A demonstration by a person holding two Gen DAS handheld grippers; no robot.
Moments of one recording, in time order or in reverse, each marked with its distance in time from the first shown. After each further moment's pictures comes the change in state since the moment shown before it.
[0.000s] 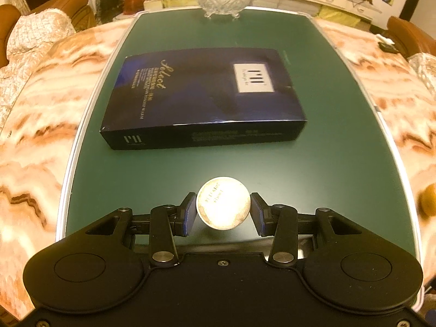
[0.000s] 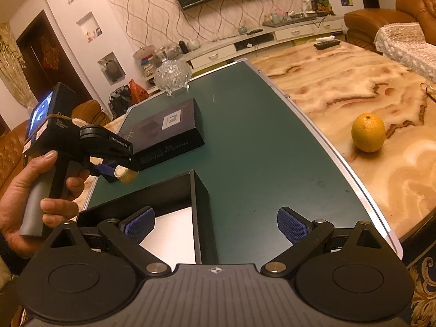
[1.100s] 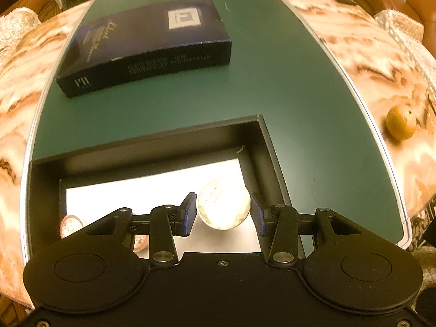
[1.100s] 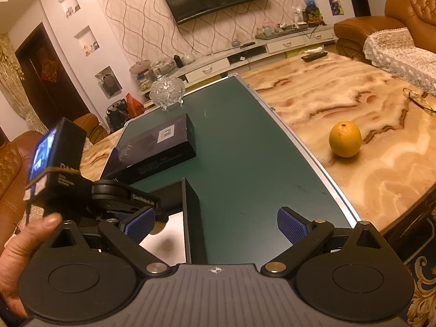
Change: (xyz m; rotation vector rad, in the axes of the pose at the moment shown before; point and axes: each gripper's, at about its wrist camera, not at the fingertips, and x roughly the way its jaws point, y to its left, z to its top) left arm -0.009 -0.059 -0.083 0.109 0.103 -0.081; right arm -0.041 -0.012 -0.006 0.018 -0.055 -0.015
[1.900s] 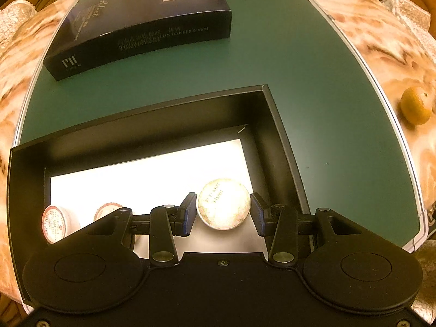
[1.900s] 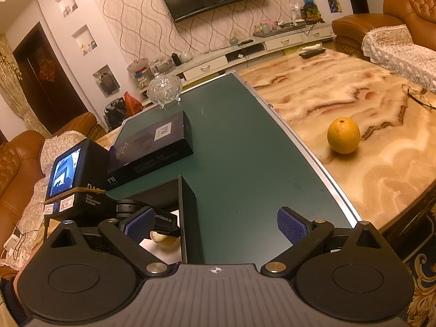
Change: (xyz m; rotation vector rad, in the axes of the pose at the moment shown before) left arm 0.032 -0.004 -0.008 0.004 0.058 0.022; right arm 0.002 -0.003 -0.002 0.007 0.011 -0.007
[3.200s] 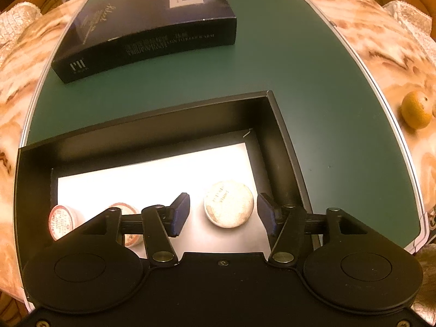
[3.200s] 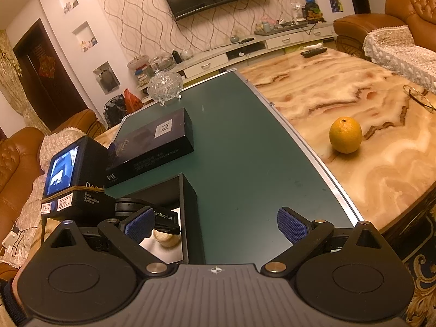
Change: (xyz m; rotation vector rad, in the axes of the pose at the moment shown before) left arm -0.011 0.001 -0.002 -0.008 -0.029 0.012; right arm 0.002 0.005 0.000 -0.013 0.010 -0.002
